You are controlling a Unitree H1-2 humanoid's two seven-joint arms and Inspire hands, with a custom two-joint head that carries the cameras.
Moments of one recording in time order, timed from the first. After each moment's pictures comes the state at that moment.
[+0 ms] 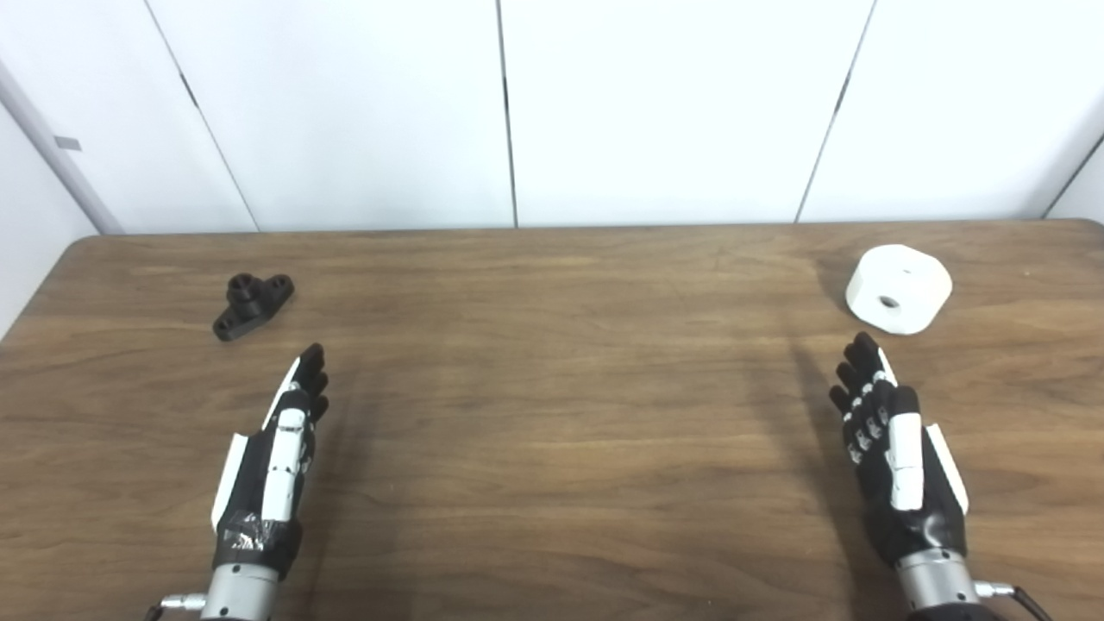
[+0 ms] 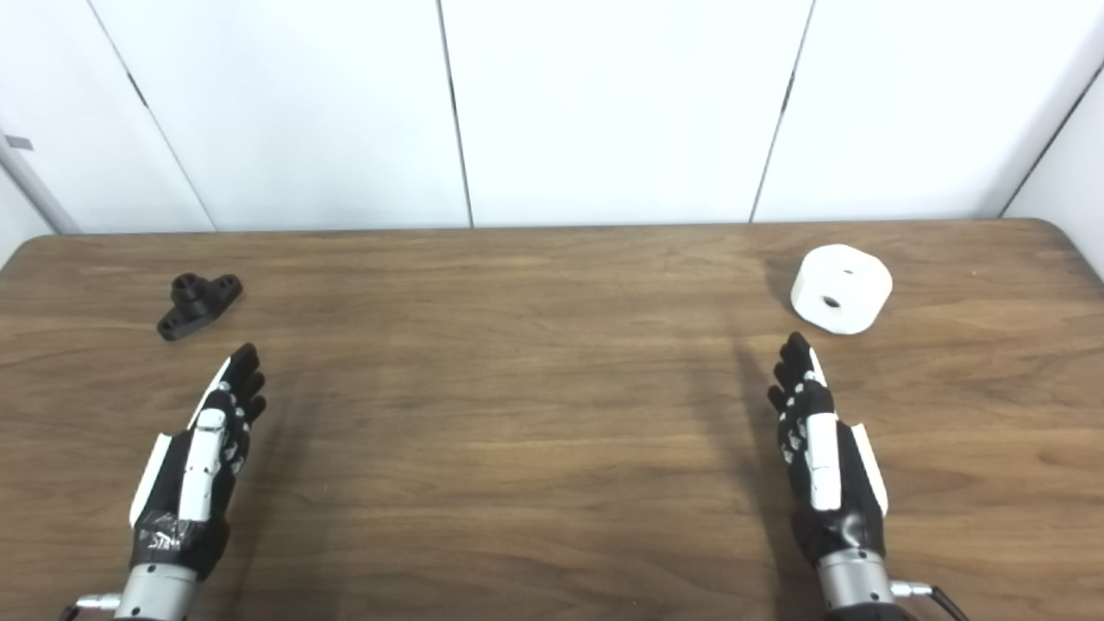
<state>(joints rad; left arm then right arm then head) 0.17 0.13 0.15 -0.28 -0.11 0.02 -0.10 0.16 -0.08 -0.13 -0.25 0.15 0.03 0.07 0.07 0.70</state>
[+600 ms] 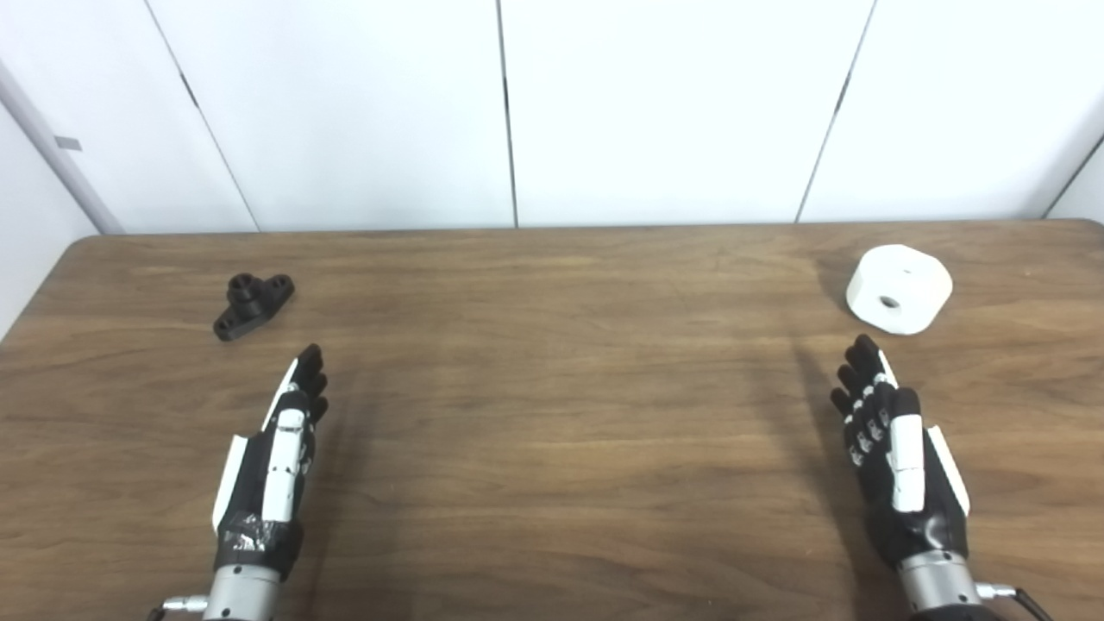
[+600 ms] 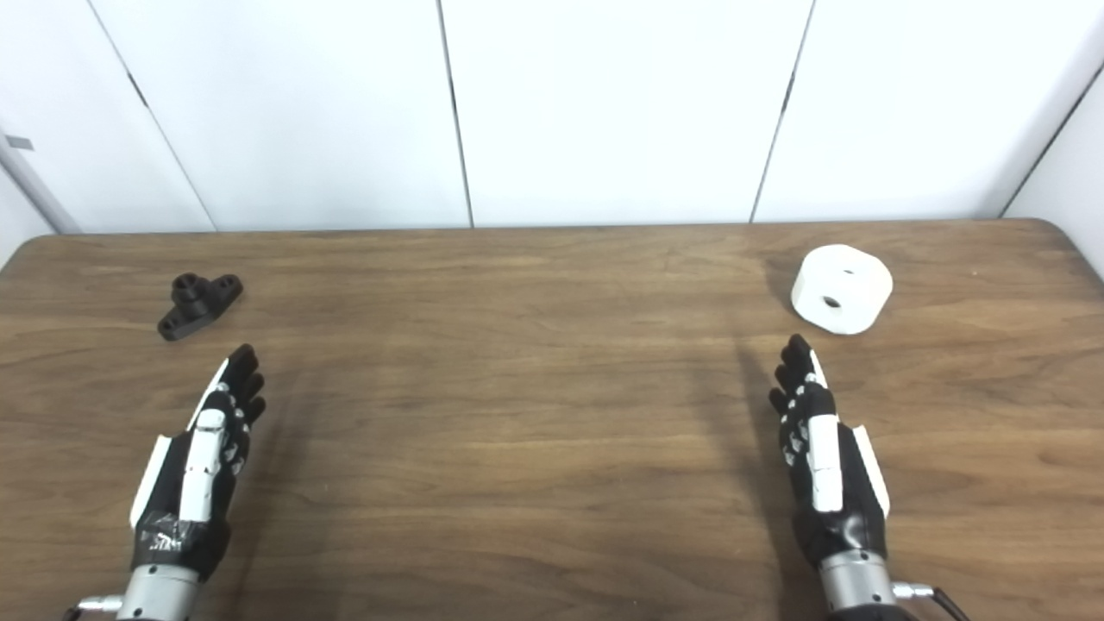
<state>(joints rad) 0.18 0.12 0.14 -0.28 -0.08 0.02 -0.08 0.16 -0.09 -0.13 -0.24 0.15 0.03 0.08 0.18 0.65</state>
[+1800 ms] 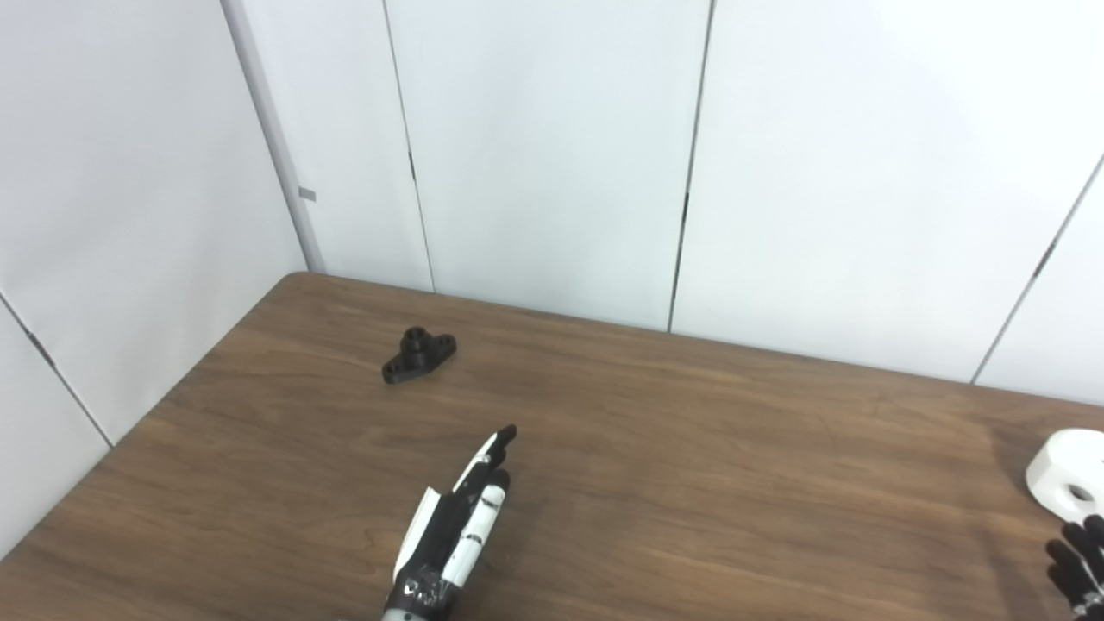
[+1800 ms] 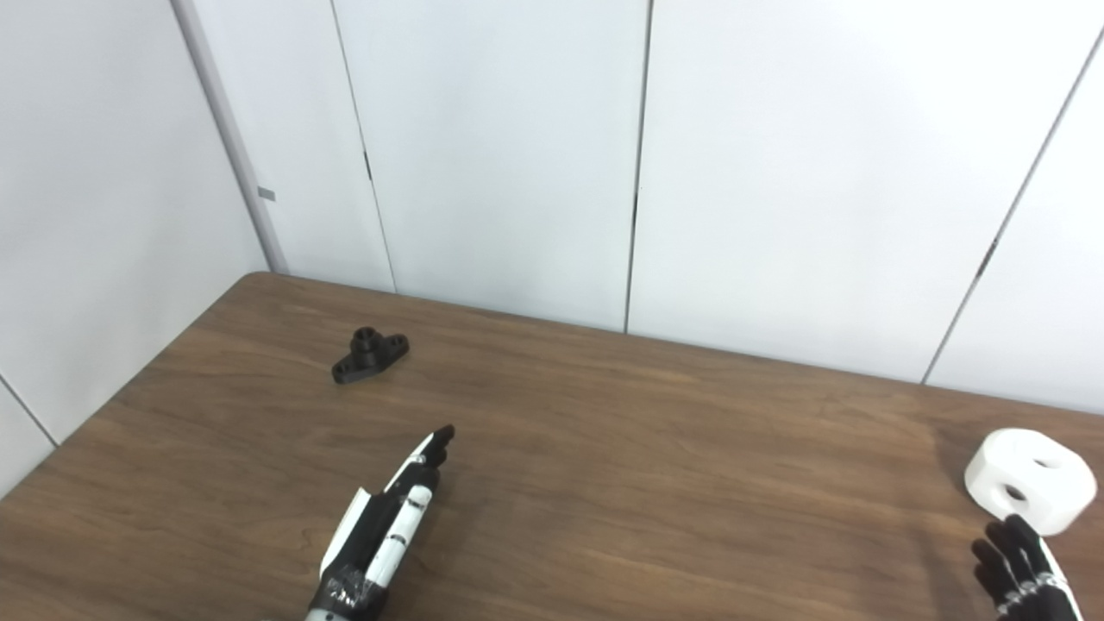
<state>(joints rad) 0.19 0.09 0.04 -0.19 0.05 -0.09 0.00 0.13 -0.15 -0.17 -0.11 0.17 -0.21 0.14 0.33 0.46</state>
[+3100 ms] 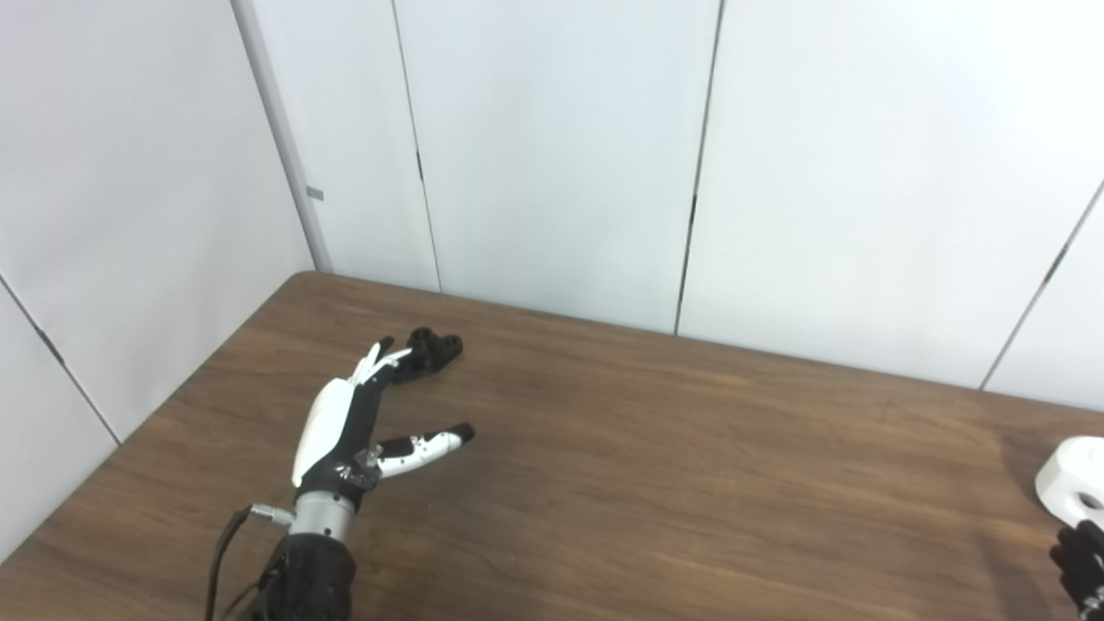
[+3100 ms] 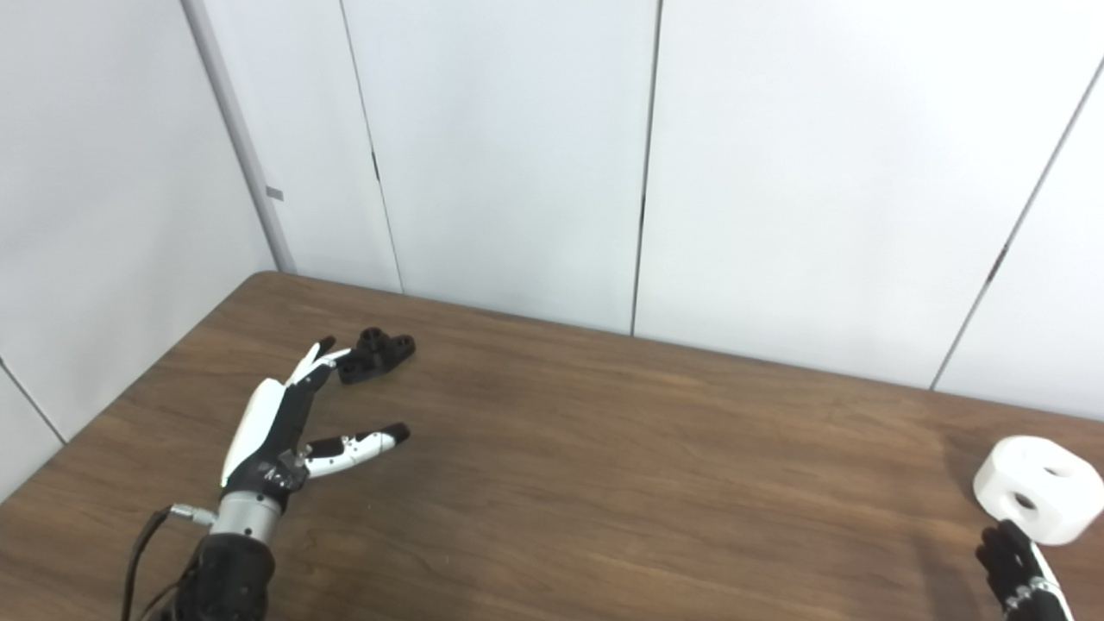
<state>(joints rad) -0.02 0.29 0.18 -0.27 0.45 0.29 0.07 0.14 -0.17 -0.16 -0.11 0.10 -0.22 0.12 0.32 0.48</state>
